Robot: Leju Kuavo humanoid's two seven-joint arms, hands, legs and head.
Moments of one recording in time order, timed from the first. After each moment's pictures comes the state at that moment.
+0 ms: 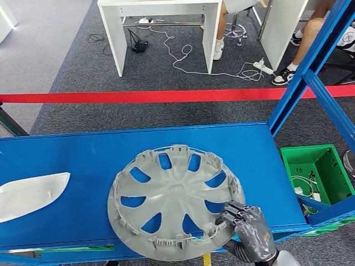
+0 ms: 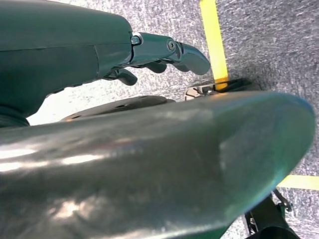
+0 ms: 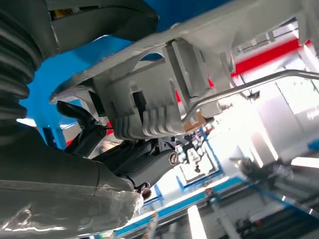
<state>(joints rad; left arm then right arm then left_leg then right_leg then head) -0.03 -0.16 0.42 -0.18 -0.44 -0.02 -0.08 0.17 -0.45 0.62 -1.75 0.77 -0.55 -0.28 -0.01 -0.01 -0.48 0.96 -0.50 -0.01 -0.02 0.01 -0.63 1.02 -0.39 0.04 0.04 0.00</state>
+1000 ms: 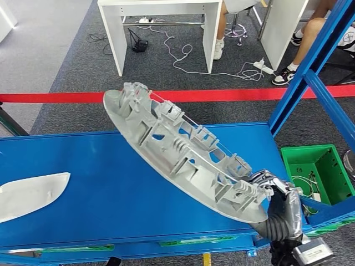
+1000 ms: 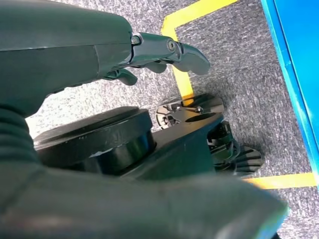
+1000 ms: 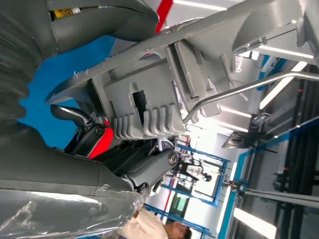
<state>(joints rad) -0.04 -0.16 0.42 -0.18 -0.54 0.03 -0.25 0.24 -0.12 0.21 -1.95 0.06 -0.07 -0.55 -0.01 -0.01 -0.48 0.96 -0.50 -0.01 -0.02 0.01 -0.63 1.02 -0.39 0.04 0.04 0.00</state>
